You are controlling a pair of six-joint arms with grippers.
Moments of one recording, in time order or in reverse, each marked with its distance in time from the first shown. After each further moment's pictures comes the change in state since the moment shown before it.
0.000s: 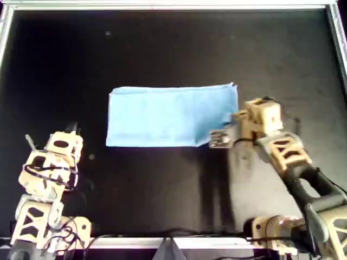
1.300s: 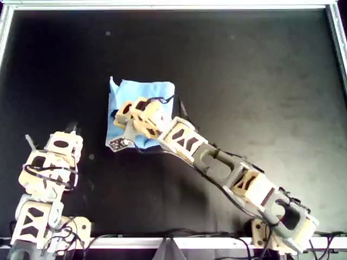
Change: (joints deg) left arm 0.0 0.0 0.0 0.0 0.0 0.0; right arm 31.8 -71.5 -96.9 0.0 0.4 0.1
